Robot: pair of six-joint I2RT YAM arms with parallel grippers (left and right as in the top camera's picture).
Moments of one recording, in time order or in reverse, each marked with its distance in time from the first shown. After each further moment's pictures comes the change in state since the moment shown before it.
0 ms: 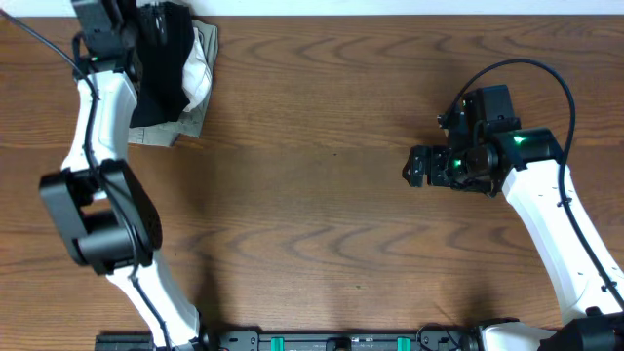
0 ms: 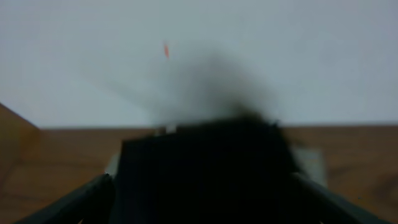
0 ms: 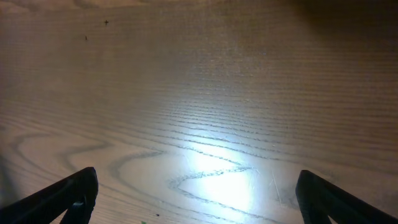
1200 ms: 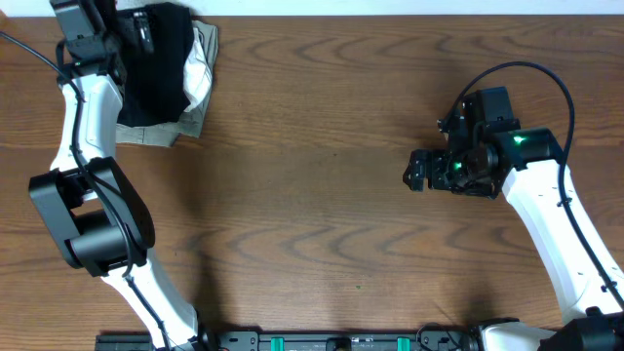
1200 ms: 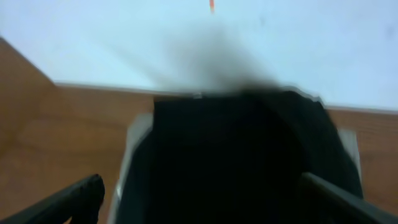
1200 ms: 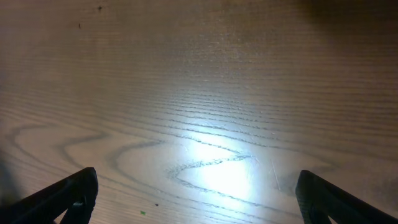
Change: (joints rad) left arm 0.058 -0.011 0.004 -0.113 -0.016 -0.070; right arm 0.000 0.000 0.000 -0.040 0.000 -0.004
